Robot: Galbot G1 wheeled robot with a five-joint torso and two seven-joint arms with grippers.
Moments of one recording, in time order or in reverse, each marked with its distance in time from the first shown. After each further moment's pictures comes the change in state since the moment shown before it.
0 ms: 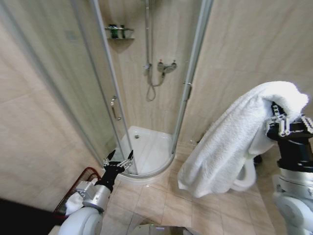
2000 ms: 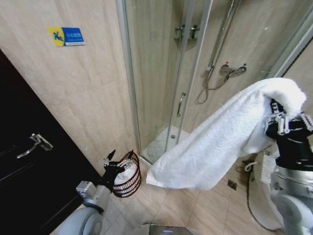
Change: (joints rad) left arm 0.000 0.000 0.000 0.000 0.000 0.000 0.000; right arm 0.041 -0.017 -0.026 0.000 0.005 0.024 -0.019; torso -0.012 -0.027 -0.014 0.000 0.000
